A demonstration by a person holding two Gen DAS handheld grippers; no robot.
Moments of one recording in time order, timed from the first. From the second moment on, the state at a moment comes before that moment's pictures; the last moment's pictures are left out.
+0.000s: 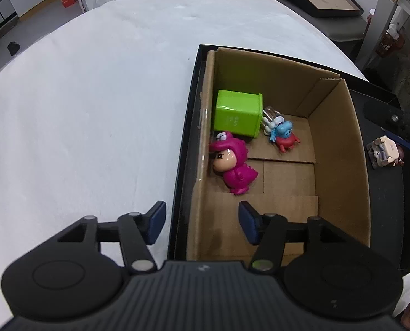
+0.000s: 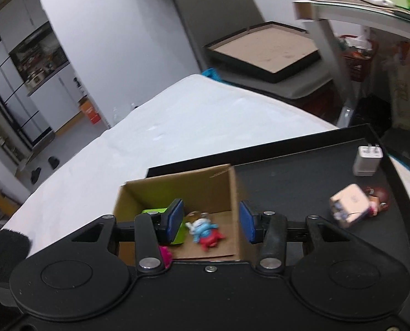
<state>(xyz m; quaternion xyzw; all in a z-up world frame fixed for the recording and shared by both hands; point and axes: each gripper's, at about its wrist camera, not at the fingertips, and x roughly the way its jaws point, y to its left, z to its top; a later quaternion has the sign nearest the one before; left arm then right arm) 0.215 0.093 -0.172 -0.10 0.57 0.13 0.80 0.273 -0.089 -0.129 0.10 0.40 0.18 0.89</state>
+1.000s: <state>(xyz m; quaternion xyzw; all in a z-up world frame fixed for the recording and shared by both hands) 0.245 0.056 -0.165 -0.03 0.58 0.17 0.79 0.305 -0.163 -0.181 0.00 0.40 0.07 0.92</state>
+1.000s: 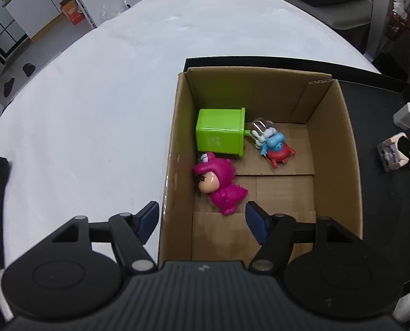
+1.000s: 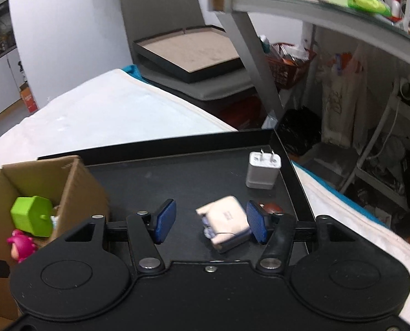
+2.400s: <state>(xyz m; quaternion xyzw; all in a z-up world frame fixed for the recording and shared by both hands) 0.228 0.076 -0.168 -0.05 0.57 0.15 0.80 0.288 -0.155 -0.157 0.00 0.43 0.10 0.90</state>
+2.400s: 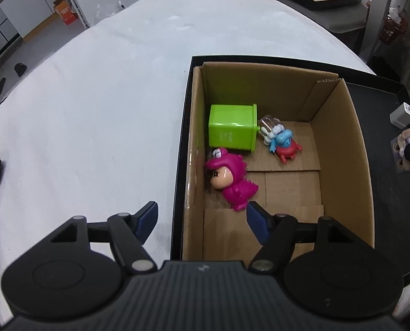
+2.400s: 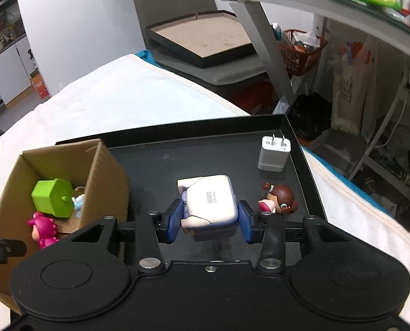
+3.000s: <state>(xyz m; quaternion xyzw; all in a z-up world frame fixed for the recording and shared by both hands) 0.221 0.109 -0.178 -0.10 0.58 0.10 0.80 0.270 -0.096 -0.109 -0.02 0.40 0.13 0.91</state>
